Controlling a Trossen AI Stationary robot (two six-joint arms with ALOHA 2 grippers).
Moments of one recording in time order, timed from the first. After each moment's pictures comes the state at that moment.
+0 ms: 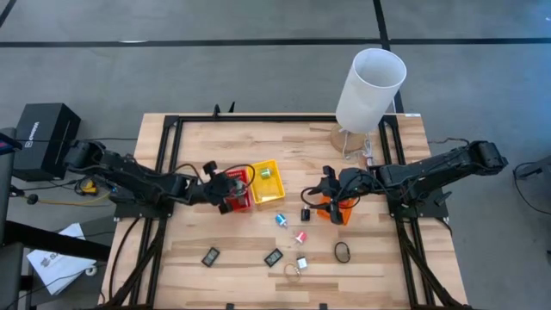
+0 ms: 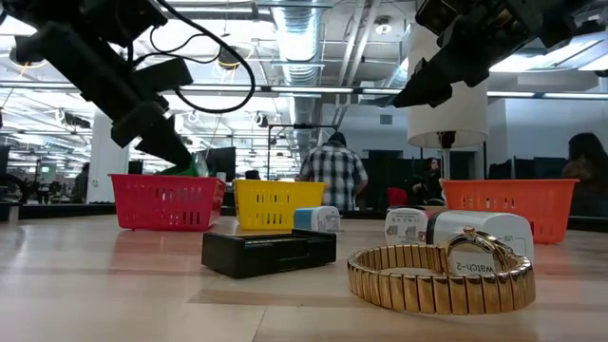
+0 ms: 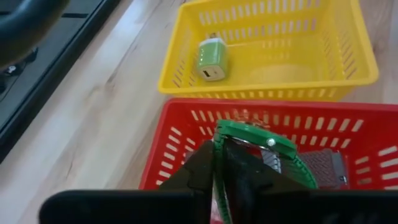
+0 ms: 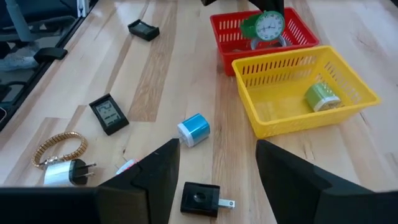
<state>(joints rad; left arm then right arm) -0.18 1.20 0.46 -0.11 -0.65 -0.22 0.14 1.18 0.63 -0.02 0.02 0.06</state>
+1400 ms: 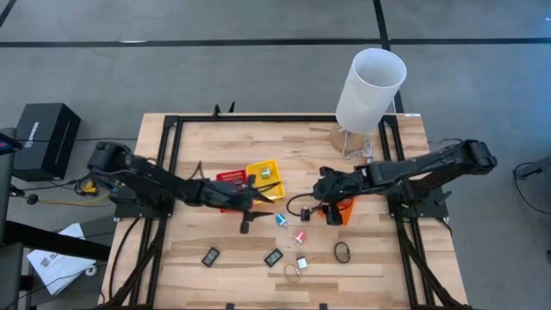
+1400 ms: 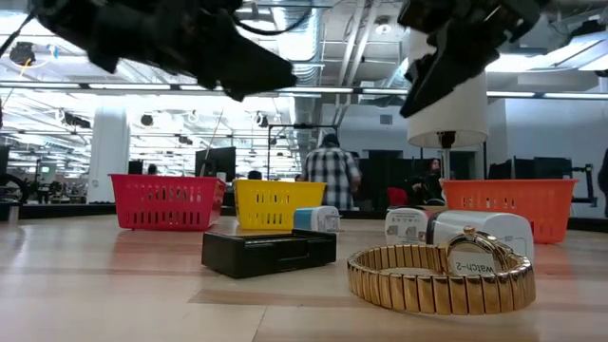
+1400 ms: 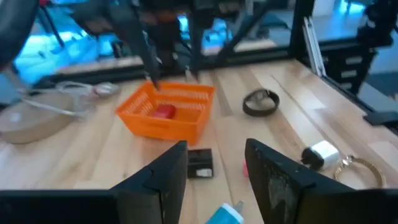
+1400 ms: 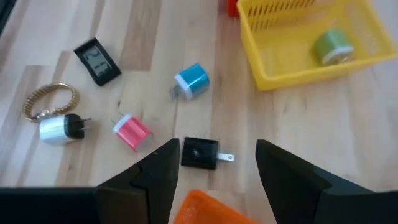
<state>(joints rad) -0.19 1.51 0.59 0.67 -0.12 0.07 0.16 1.31 0.89 -0.45 0.05 0.05</state>
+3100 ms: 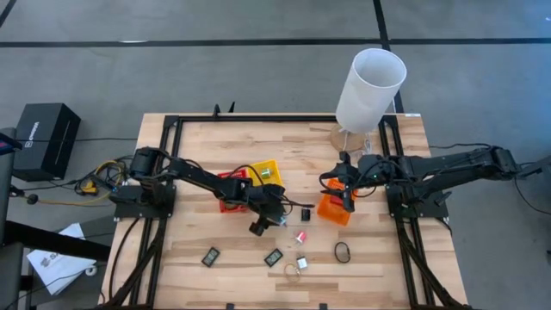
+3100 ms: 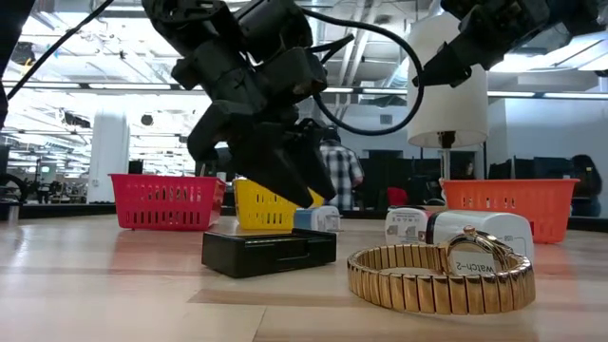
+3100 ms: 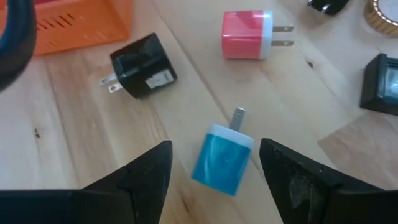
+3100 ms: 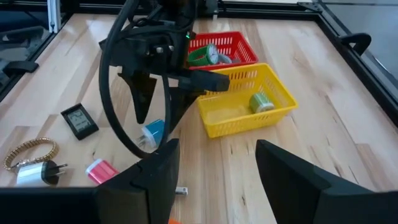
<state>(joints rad) -0.10 1.88 1.03 0.01 0.11 0.42 0.06 0.94 0.62 -0.19 0.08 -0.01</state>
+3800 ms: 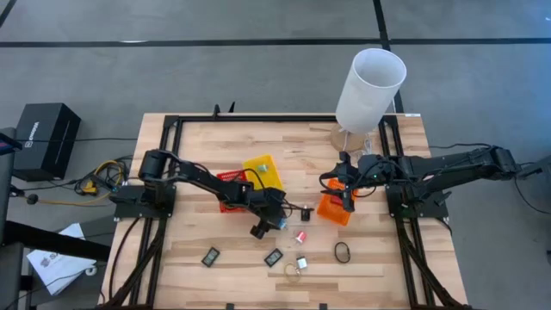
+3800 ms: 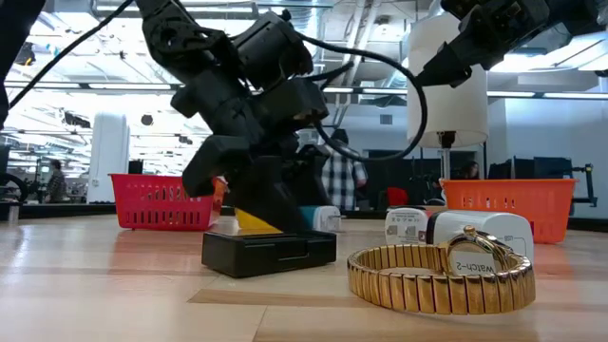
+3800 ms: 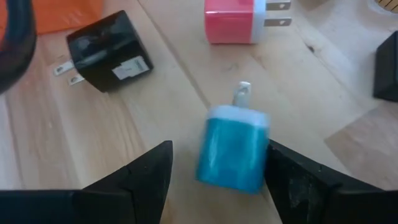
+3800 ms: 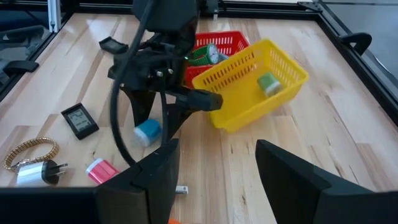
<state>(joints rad) -0.11 1.97 0.99 0.15 0.15 0.42 0.06 0.94 0.62 -0.19 0.08 -0.01</state>
